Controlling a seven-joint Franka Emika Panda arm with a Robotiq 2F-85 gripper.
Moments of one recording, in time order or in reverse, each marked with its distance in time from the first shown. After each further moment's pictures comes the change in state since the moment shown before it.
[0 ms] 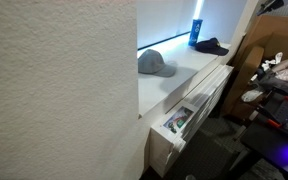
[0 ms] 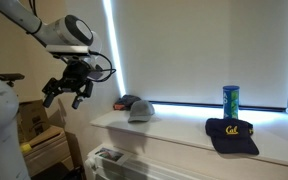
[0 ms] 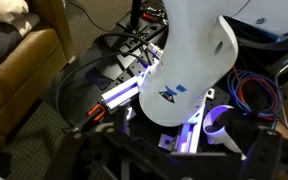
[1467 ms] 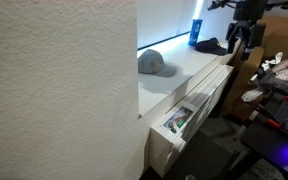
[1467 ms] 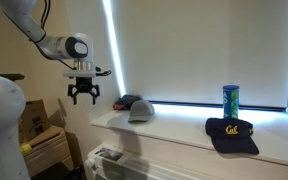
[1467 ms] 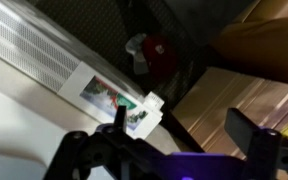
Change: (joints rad) arm 0.133 0.264 0.118 0.124 0.319 0.842 -0.047
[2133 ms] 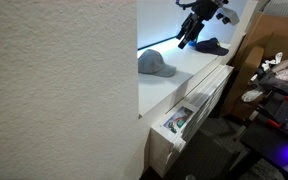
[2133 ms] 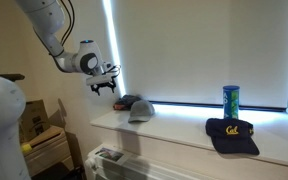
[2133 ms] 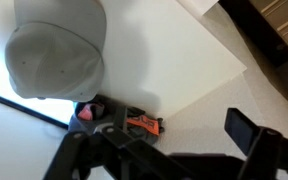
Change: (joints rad) arm -0.013 0.301 0.014 0.143 0.003 0.729 -0.053
